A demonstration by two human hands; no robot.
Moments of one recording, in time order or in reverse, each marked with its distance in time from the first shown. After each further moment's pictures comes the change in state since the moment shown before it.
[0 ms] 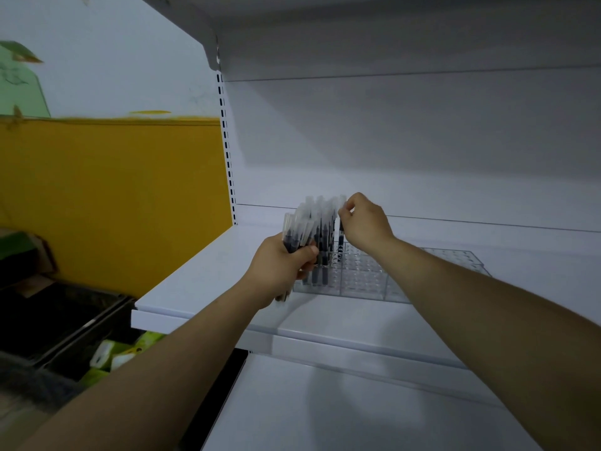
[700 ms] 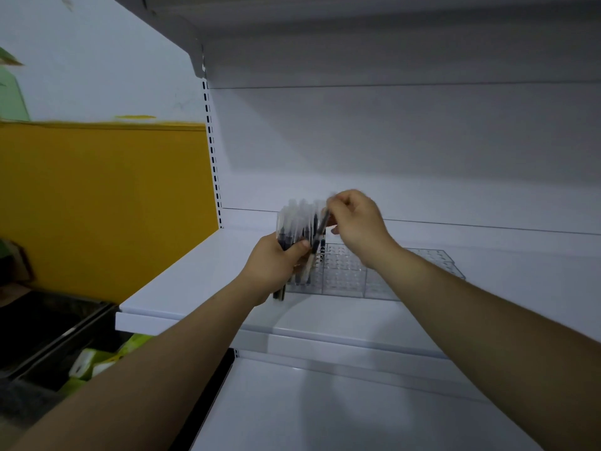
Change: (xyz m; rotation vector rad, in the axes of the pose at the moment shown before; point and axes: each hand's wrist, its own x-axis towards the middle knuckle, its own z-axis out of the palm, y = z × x) left_hand -0.005 0.009 0.013 -0.010 -0.028 0.058; right_hand -0.046 -0.029 -0.035 0.548 0.042 -0.028
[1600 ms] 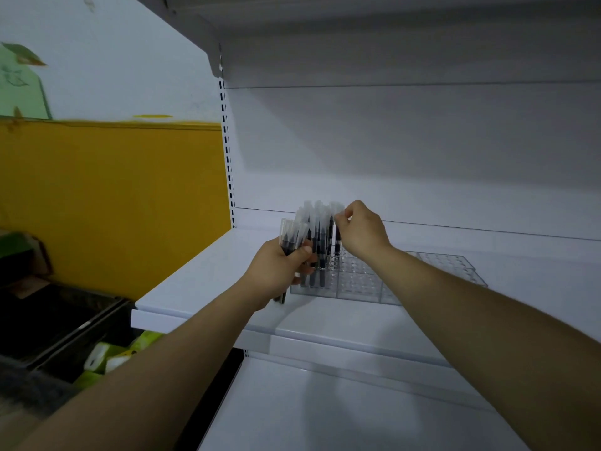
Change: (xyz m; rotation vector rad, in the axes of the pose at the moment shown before) left_hand 0.000 -0.009 -0.016 -0.046 -0.040 -0.058; right_hand 0.030 0.034 0.017 -0.554 -0.031 0.085
